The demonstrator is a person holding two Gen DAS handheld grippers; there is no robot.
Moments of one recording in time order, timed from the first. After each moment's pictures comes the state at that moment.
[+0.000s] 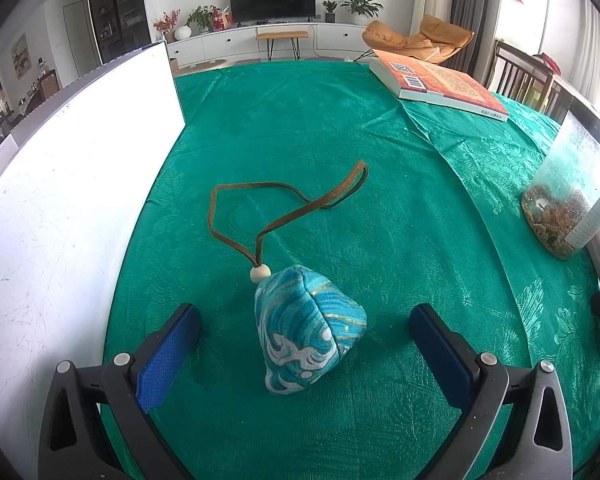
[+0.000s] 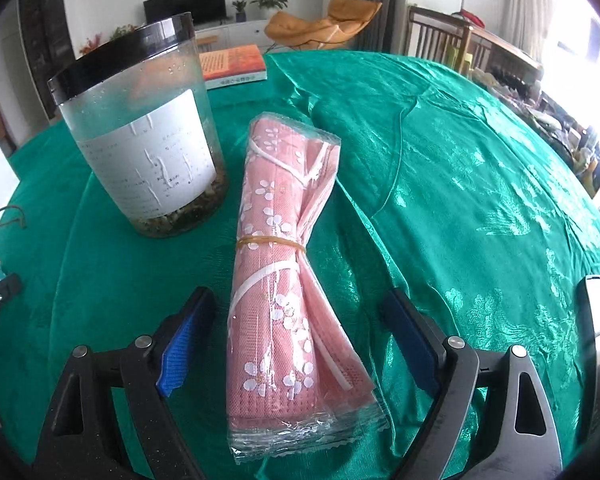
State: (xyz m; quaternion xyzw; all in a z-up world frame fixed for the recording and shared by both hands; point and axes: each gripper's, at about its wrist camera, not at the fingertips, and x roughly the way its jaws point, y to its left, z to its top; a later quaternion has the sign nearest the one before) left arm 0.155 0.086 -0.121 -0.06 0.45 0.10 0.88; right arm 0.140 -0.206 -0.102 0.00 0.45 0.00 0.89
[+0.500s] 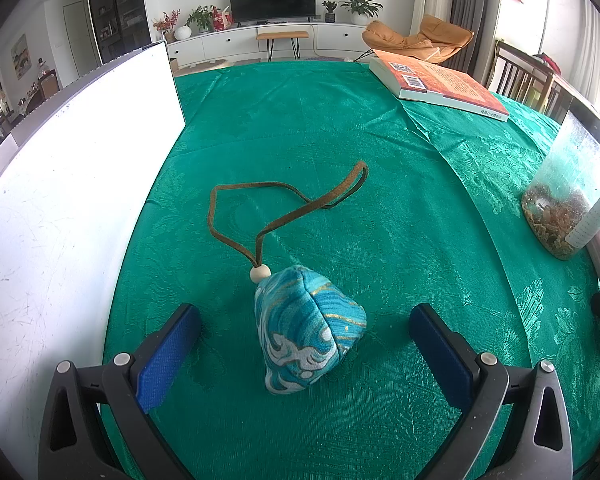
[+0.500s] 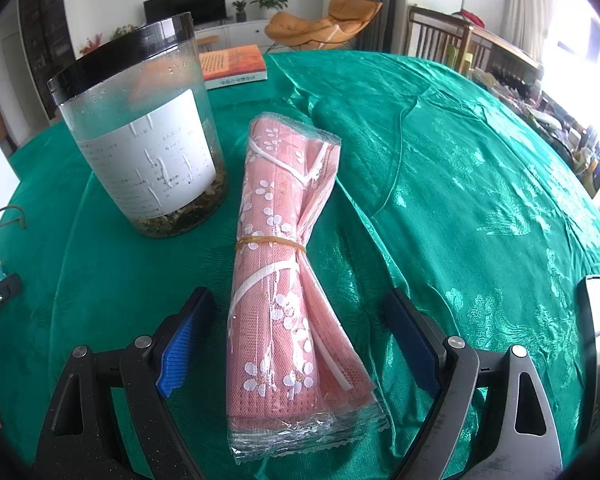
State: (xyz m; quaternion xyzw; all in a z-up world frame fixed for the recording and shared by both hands) left arm 0.155 0.086 -0.121 -0.06 0.45 0.10 0.88; right arm 0.141 -0.207 -0.103 0.00 0.45 0.00 0.89
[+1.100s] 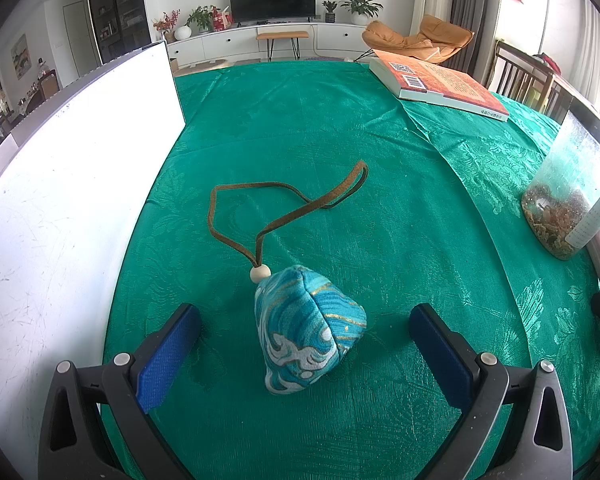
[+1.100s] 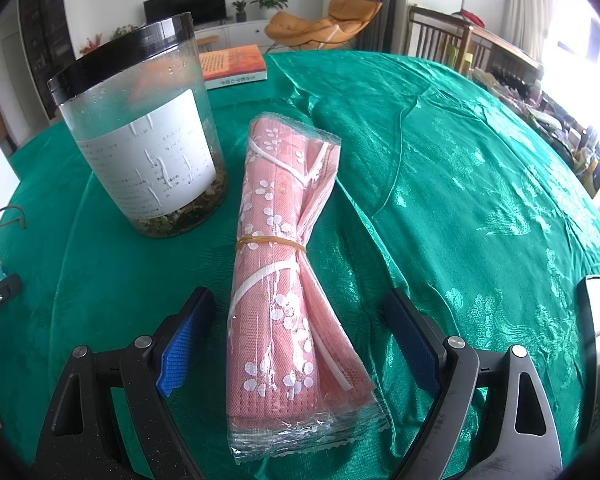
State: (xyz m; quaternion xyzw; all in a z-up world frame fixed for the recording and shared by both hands) left arm 0.155 0.086 -0.121 -0.06 0.45 0.10 0.88; right arm 0.141 -0.207 -0.103 0.00 0.45 0.00 0.89
